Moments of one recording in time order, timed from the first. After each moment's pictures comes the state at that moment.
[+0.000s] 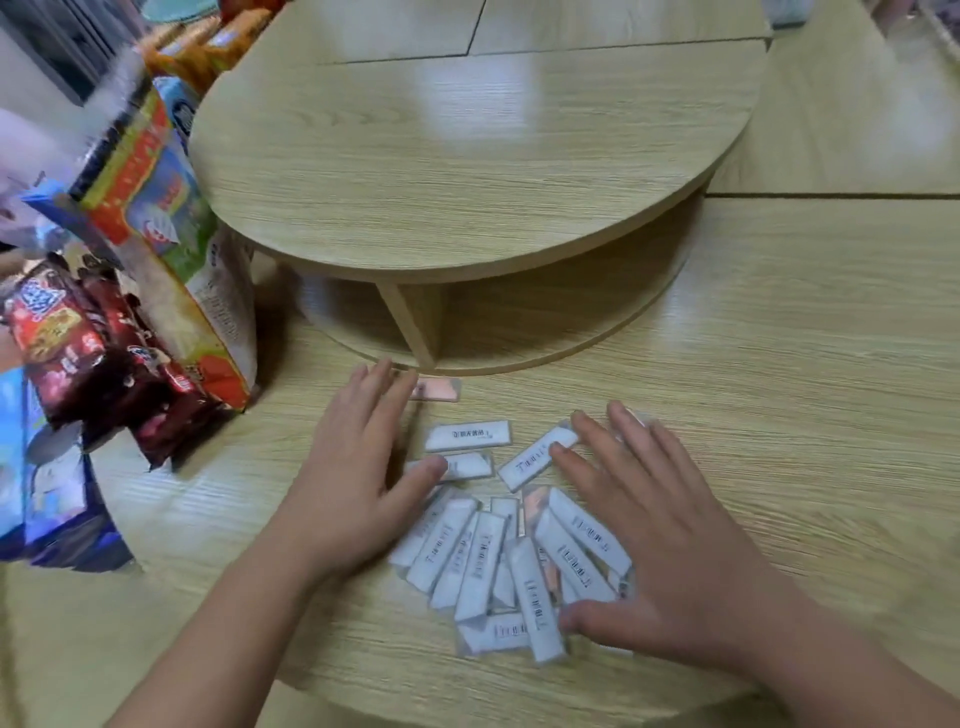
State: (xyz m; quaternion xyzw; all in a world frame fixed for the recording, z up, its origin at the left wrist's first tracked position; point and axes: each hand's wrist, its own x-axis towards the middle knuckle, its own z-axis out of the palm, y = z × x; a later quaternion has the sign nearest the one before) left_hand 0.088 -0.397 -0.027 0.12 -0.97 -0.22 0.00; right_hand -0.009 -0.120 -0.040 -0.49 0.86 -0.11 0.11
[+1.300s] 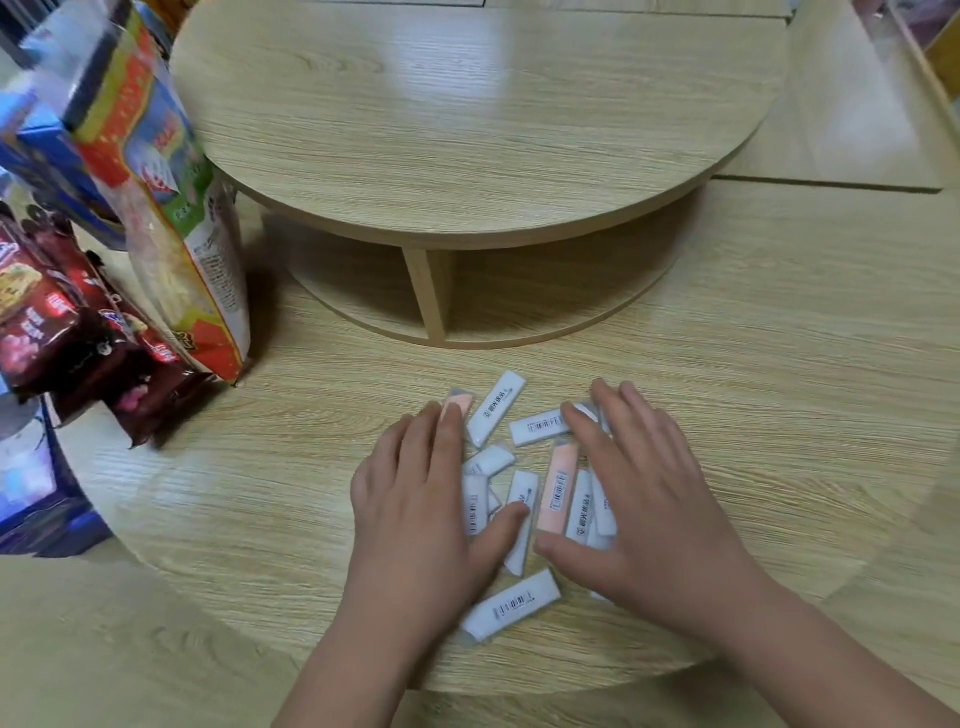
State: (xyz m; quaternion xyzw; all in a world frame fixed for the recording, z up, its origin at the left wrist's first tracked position) left_hand 0.115 -0.331 -0.037 0.20 -0.96 -0.19 -0.02; right_hand 0.015 -0.147 -0.039 -0.36 0.92 -0.14 0.13
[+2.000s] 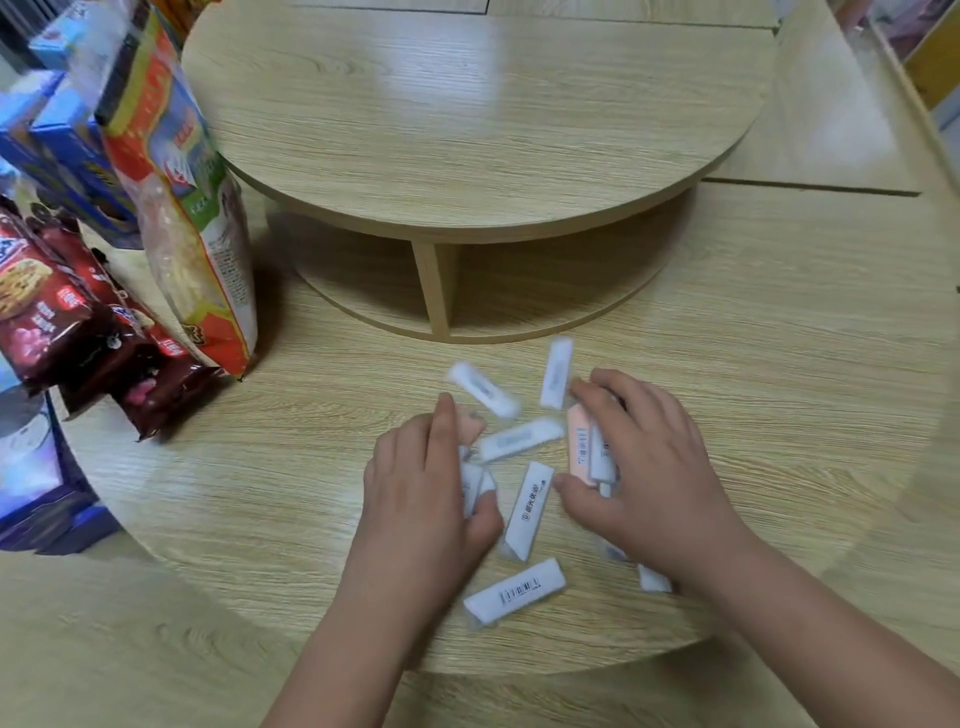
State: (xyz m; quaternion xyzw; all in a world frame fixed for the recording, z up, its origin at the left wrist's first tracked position) left_hand 0.117 -0.336 -0.037 0.18 -0.96 -0.21 0.01; right_hand 0.002 -0.155 -0.036 -0.31 0.93 -0.18 0.10
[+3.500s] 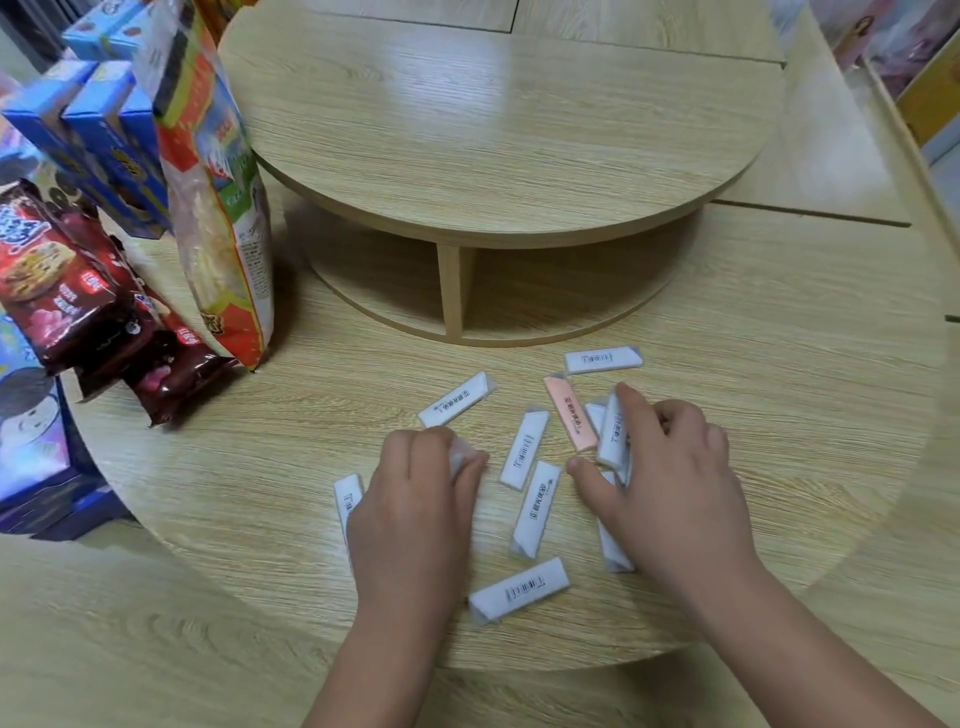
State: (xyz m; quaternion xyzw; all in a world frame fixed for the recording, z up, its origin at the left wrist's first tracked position) left_hand 0.122 -0.324 -0.038 0.26 -0.91 -0.20 0.24; right_hand 0.018 -0.162 -0.023 -0.16 0.98 -0.08 0.07
